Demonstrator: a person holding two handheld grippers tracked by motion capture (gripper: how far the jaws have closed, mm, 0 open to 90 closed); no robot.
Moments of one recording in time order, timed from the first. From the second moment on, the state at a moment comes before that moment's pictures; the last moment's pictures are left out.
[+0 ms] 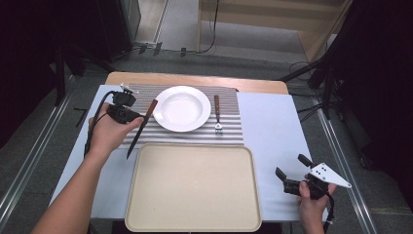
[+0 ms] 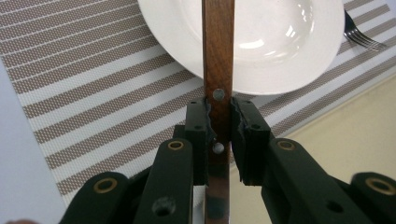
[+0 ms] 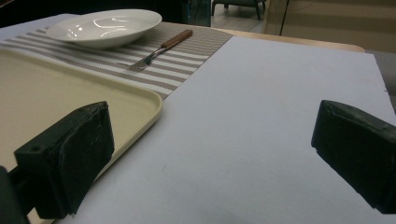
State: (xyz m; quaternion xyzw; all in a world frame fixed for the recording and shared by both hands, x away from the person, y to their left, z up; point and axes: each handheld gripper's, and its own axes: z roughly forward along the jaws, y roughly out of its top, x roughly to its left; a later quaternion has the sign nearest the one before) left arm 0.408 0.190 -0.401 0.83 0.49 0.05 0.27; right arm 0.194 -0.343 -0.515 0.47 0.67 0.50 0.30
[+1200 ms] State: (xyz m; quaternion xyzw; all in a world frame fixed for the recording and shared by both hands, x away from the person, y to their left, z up) left arm 0.315 0.168 -0.450 0.83 0.49 0.00 0.27; right arm 0.194 -0.343 -0.515 0.47 0.67 0.49 0.30
